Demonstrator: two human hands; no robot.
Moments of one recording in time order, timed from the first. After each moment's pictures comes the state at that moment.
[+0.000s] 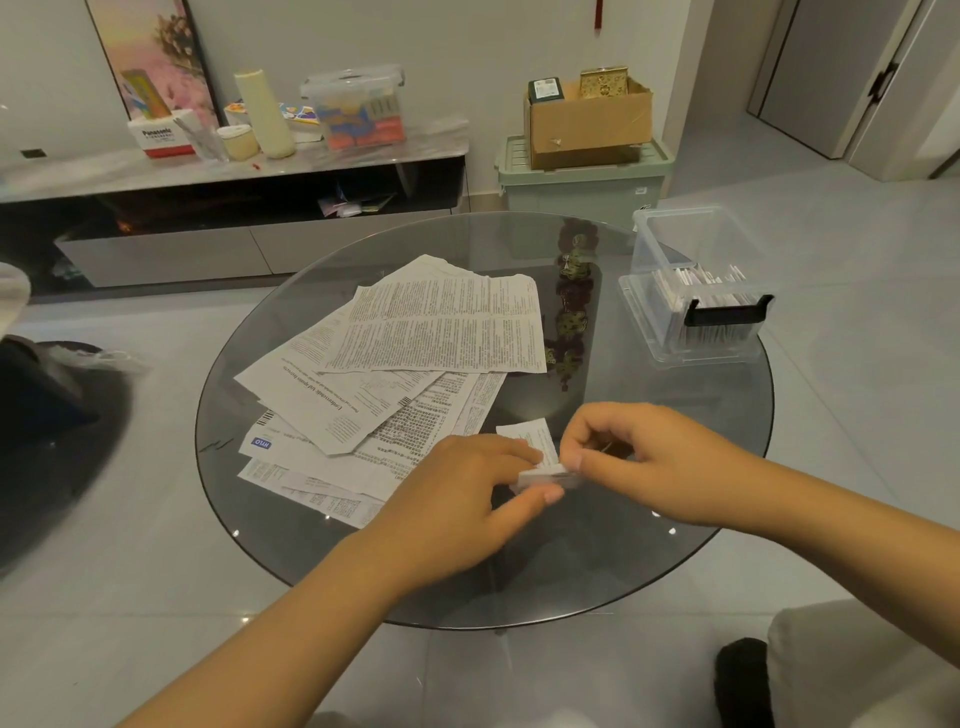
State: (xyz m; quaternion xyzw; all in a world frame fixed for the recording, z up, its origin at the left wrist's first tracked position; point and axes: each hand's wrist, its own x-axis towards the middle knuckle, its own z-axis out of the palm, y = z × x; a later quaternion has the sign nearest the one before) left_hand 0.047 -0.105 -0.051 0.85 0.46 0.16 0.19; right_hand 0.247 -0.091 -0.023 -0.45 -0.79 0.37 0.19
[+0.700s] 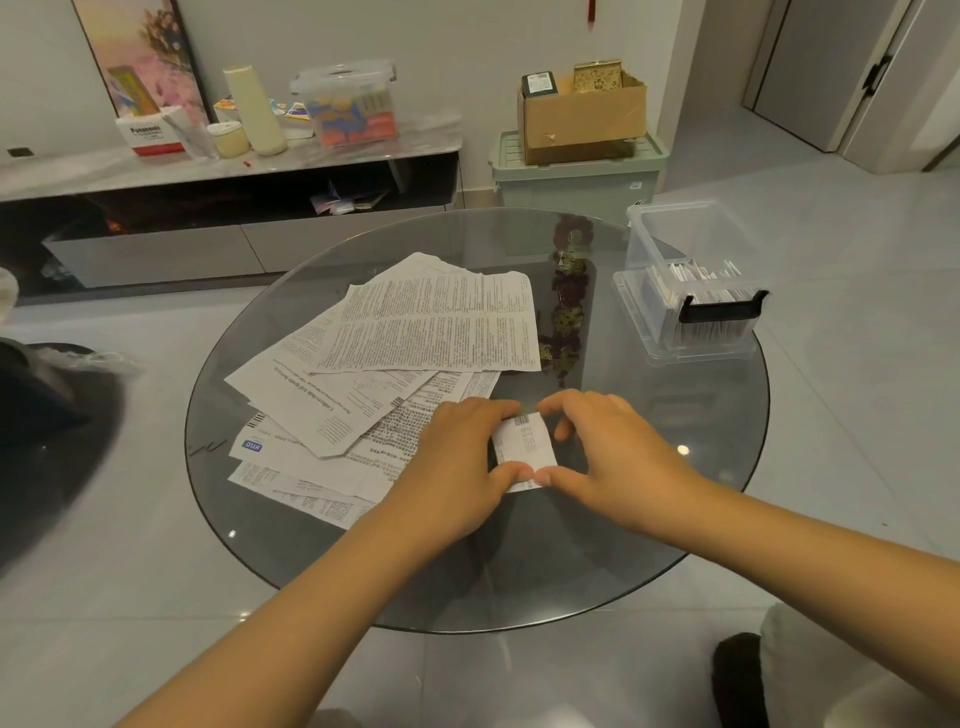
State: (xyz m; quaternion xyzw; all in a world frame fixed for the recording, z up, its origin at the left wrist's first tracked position) left_hand 0.057 -0.084 -0.056 0.78 0.58 0.17 0.19; right_hand 0.225 -0.083 -0.051 -0.55 -0.80 0.19 0.17
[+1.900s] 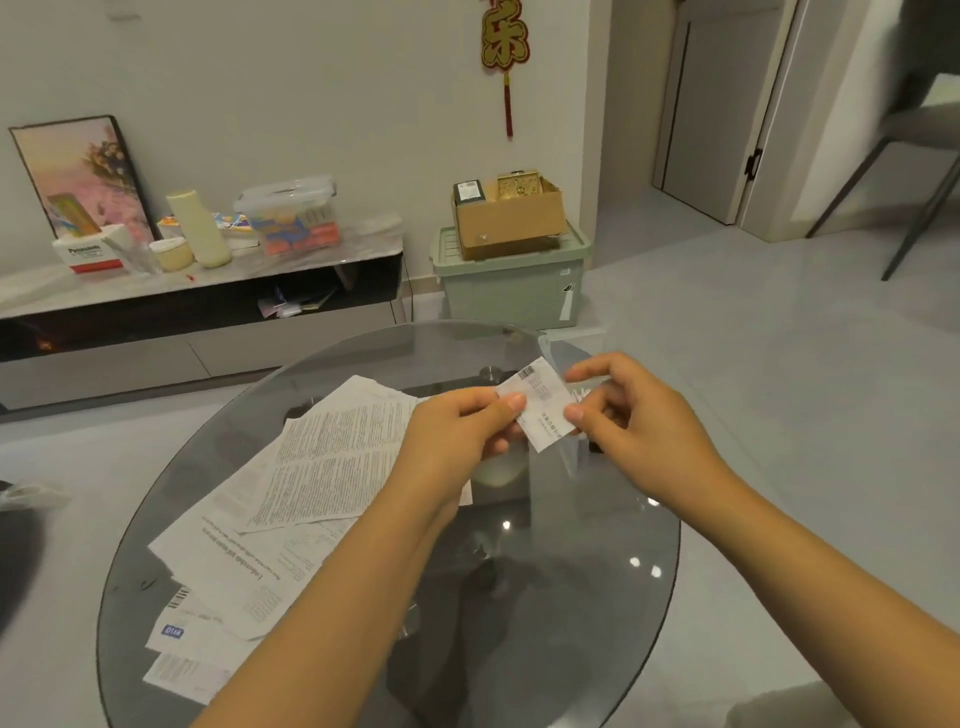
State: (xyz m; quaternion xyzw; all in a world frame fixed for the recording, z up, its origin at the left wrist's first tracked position) left_hand 0.131 -0.005 0.036 0.54 0.50 0.43 0.53; right_hand 0.301 -0.033 0.036 -0.56 -0.66 0.26 0.44
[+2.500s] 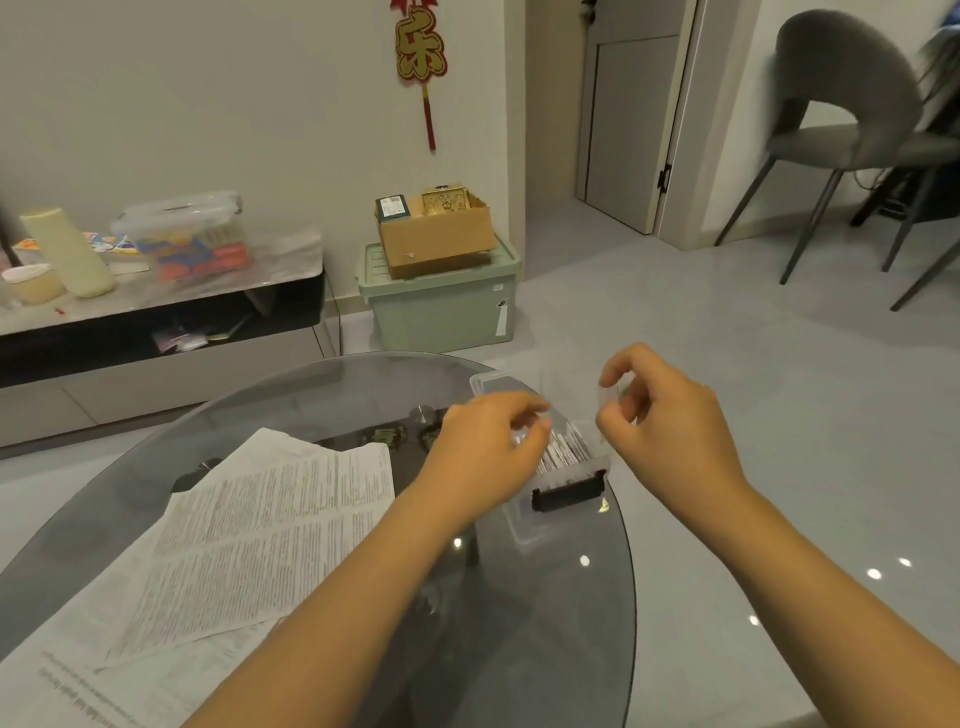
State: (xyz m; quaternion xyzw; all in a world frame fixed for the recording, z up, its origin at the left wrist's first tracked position) left_hand 0.204 0.065 0.025 0.84 0.43 0.25 0.23; right_hand 0.359 0.002 0.041 -0.68 -0.59 0.05 0.43
